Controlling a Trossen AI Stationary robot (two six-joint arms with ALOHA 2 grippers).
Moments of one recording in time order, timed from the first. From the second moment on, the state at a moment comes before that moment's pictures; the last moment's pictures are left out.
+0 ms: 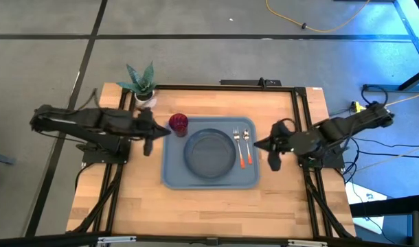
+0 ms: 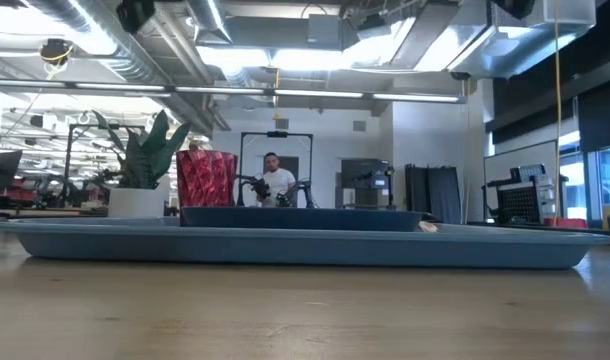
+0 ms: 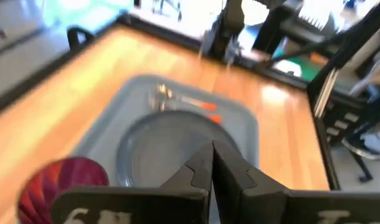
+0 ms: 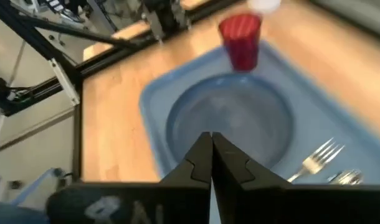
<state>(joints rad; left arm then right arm) -0.13 0.78 0.86 -0.48 -0.23 -0.40 0.42 1.03 1.06 -0.67 0.47 0.71</state>
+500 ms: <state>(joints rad) -0.13 0.41 0.86 -0.61 -0.31 -0.29 0.41 0.69 1.06 -0.89 0.64 0.50</state>
